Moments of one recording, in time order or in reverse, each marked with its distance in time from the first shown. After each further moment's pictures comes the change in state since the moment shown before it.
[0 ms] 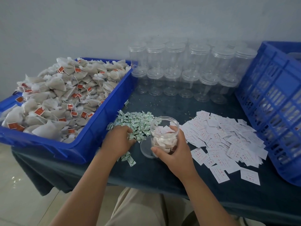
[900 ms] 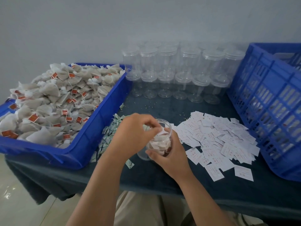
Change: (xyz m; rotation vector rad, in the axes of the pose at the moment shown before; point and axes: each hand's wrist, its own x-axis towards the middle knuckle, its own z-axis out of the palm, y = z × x) left_hand -0.049 0.107 -0.061 -0.348 0.112 0.379; right_hand -0.001 -0.001 0.002 -0.014 -0.008 0.012
